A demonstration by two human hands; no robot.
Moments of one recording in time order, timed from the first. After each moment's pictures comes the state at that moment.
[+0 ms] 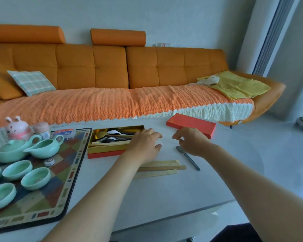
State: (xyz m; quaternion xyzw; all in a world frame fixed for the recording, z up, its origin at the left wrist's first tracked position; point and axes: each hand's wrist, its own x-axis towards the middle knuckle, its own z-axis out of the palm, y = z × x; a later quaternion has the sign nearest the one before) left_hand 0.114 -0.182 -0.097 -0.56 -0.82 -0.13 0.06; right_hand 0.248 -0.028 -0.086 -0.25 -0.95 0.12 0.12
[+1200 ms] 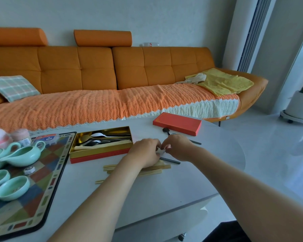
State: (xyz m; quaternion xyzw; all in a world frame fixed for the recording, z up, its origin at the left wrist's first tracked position) left_hand 0.156 -0.148 -0.108 -0.57 -0.81 -0.16 -0.01; right_hand 0.264 -0.022 -0.105 -0.22 -0.97 0.10 0.06
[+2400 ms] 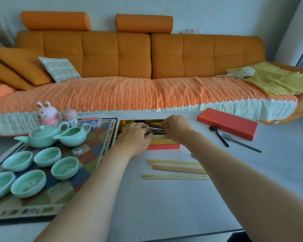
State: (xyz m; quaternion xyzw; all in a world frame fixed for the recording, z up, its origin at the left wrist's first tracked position) left_hand 0.011 -0.245 -0.124 -0.46 -0.87 -0.17 0.05; right_hand 0.096 -0.087 -0.098 -0.22 -0.97 0.08 0.12
